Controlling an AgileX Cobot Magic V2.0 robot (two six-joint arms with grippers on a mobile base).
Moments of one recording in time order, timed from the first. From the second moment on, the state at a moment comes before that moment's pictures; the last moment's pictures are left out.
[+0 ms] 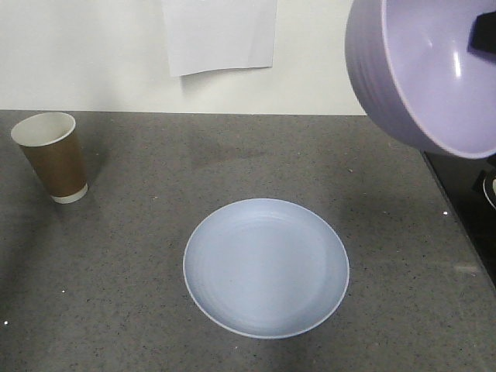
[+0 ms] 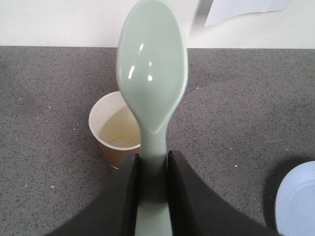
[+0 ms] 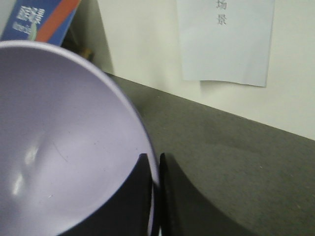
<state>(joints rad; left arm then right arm) 0.16 1.33 -1.58 -0.32 1.06 0.16 -0.28 1.04 -1.31 1.08 1.17 -0.79</state>
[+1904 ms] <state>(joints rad) 0.16 1.33 -1.58 -0.32 1.06 0.16 0.23 1.71 -1.43 0.65 0.94 -0.81</state>
